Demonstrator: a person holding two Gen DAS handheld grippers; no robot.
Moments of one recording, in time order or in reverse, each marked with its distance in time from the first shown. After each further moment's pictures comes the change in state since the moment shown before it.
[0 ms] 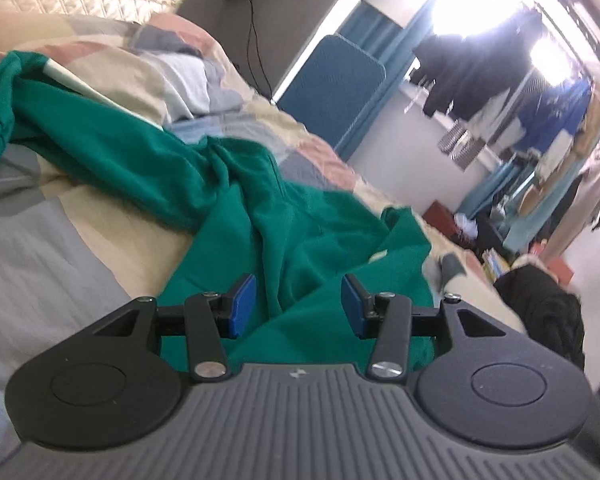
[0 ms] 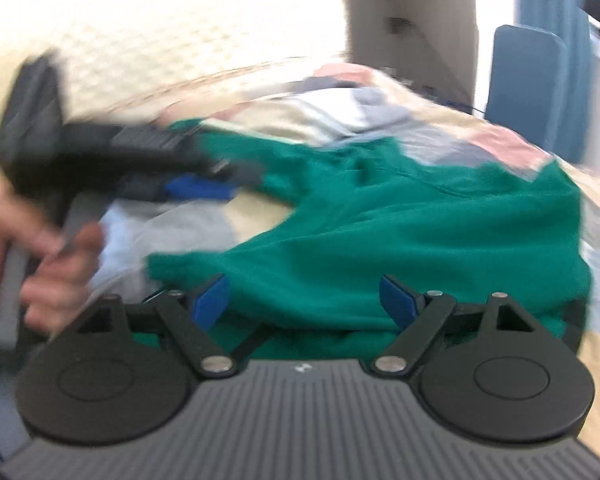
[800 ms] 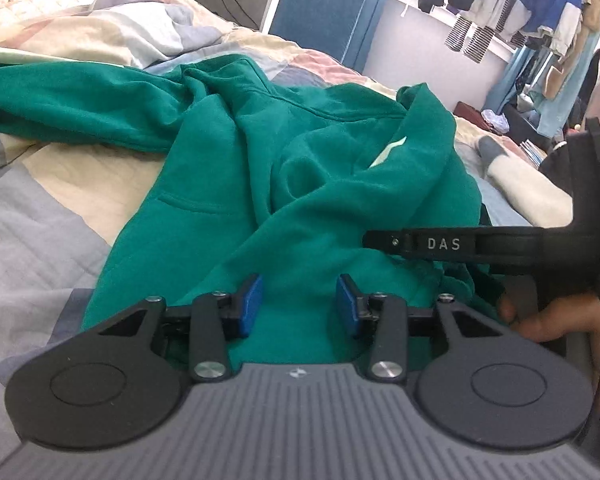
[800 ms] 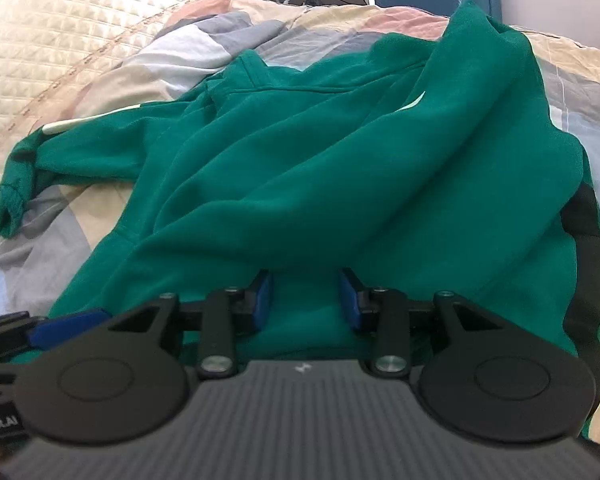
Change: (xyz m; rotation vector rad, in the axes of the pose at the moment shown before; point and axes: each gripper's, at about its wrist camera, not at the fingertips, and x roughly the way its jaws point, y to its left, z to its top) left arm 0.071 -0.021 -0.058 0.234 0.182 0.125; right arm 0.103 -0.076 -0.019 0.317 0.180 -0.157
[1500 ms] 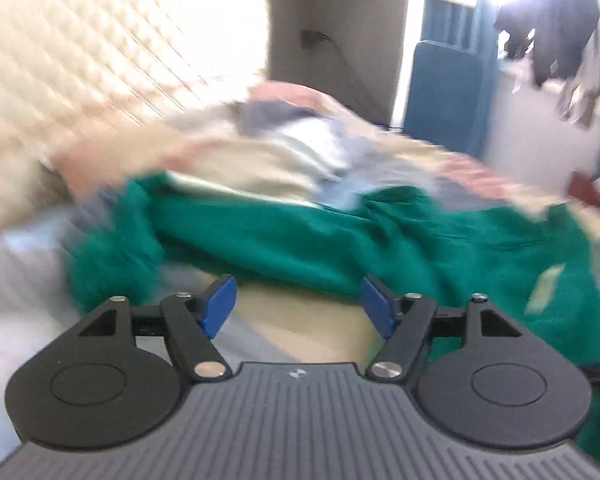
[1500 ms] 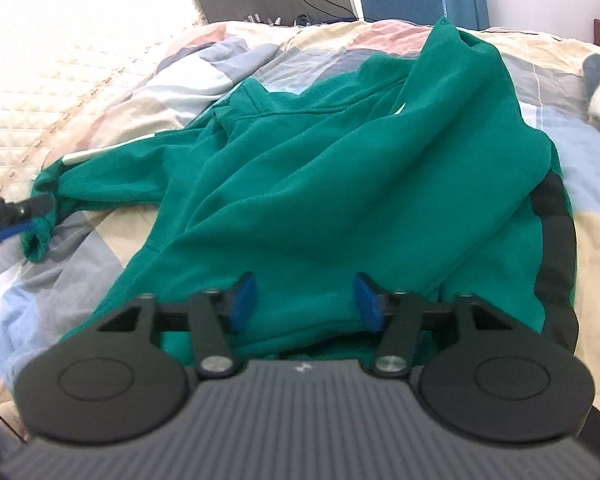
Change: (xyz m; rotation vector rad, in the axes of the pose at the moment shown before) left arm -0.068 0.087 0.080 0.019 -0.241 0.455; right arm -0.036 -0.003 -0.003 0.074 -0.049 0.027
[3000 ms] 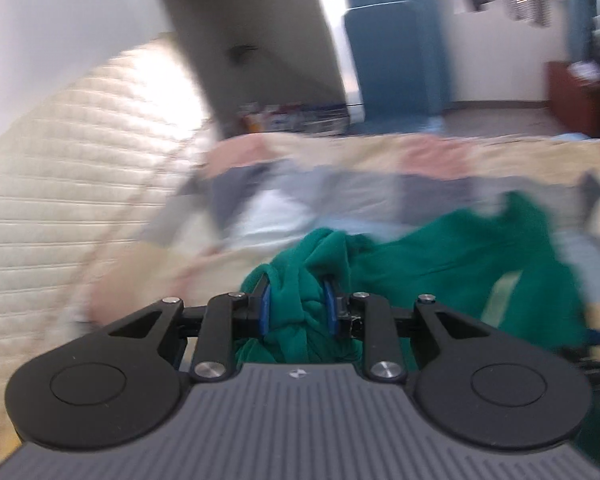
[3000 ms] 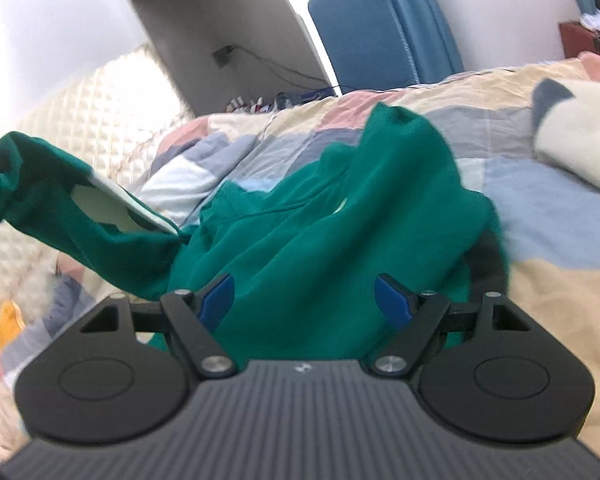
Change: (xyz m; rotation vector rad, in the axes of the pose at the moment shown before) left arm -0.081 -0.146 0.177 0.356 0.129 -0.045; right arm -0.056 -0.053 0.023 0.159 -0.221 0.040
